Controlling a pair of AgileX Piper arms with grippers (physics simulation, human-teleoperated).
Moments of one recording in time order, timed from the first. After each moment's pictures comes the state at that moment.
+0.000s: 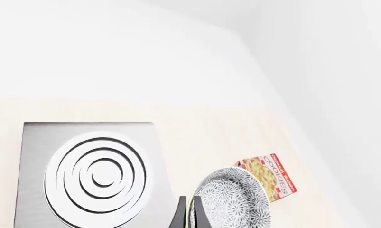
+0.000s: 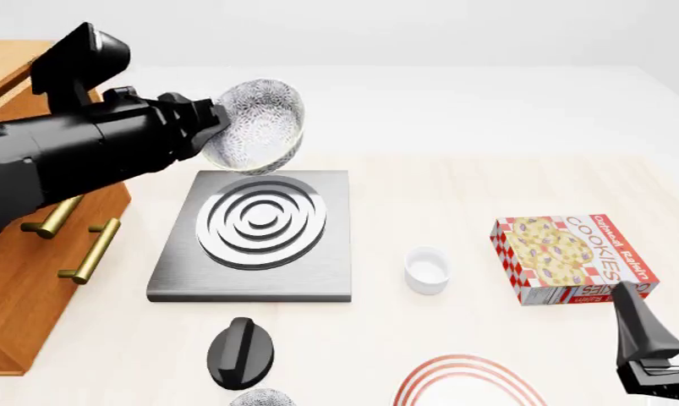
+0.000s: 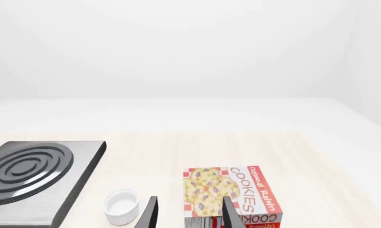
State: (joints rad) left arm -0.50 1.09 -0.96 0.24 -0.51; right arm 0.00 0.07 -0.03 -0.04 0.00
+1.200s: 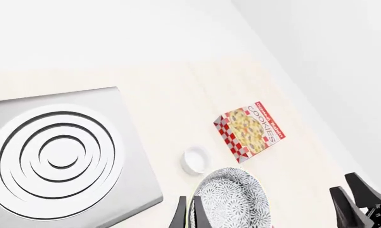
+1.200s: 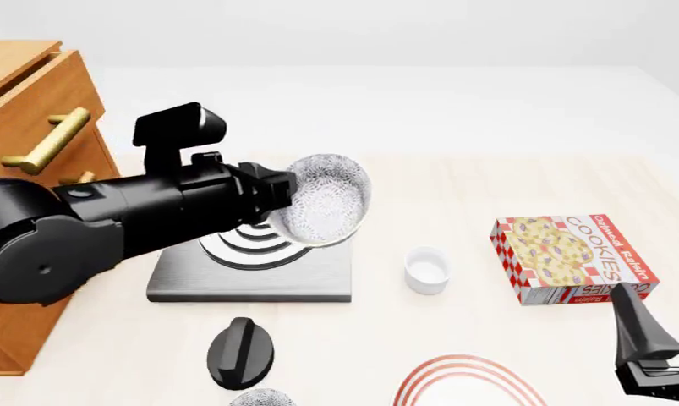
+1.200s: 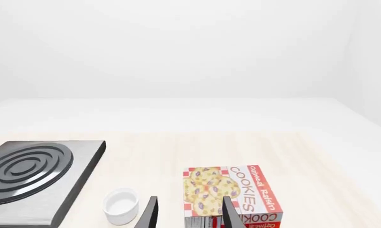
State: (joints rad) left arm -0.70 1.17 -0.87 0.17 -0.47; right arm 0.00 0.07 -0.02 -0.05 0.00
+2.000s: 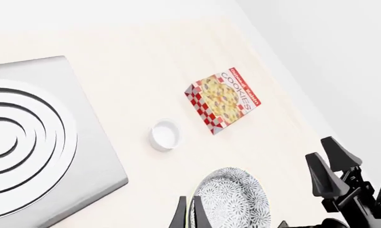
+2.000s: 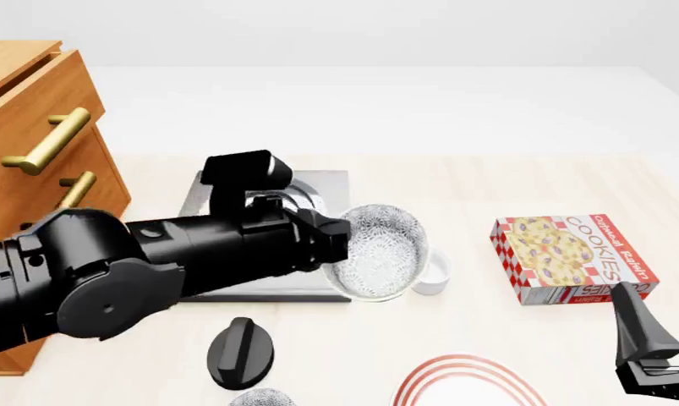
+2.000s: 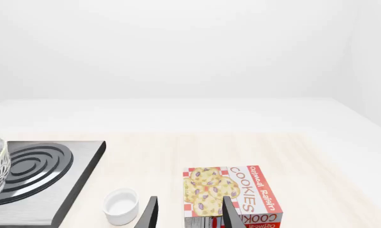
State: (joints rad) left arm -0.87 1.26 -0.85 0.13 -0.54; right arm 0.00 0.08 -0.02 -0.05 0.00
